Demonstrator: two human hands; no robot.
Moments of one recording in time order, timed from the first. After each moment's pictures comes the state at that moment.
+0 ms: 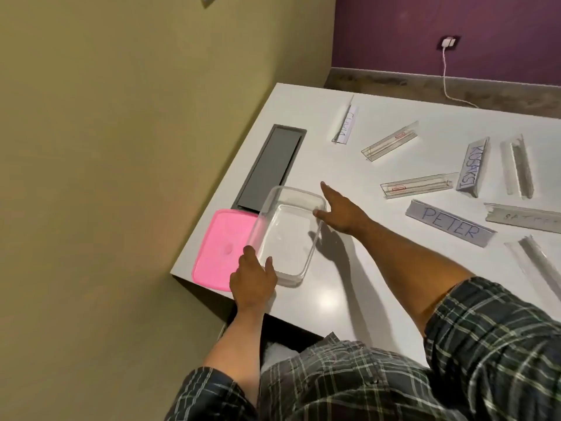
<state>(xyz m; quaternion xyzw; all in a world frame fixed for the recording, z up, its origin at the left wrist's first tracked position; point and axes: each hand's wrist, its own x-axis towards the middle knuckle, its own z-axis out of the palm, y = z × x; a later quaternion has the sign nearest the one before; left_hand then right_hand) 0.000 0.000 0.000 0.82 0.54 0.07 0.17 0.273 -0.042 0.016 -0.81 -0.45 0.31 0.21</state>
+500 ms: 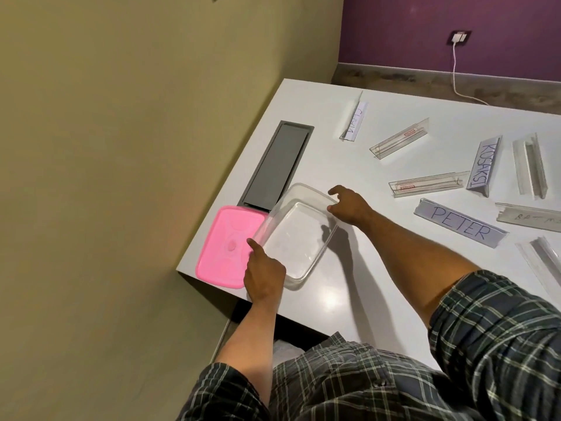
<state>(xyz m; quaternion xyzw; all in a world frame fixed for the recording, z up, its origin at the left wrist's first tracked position) 0.020 0.007 0.002 0.72 0.64 0.03 0.27 0.276 -0.018 0.015 -0.86 -0.34 0.33 0.22</state>
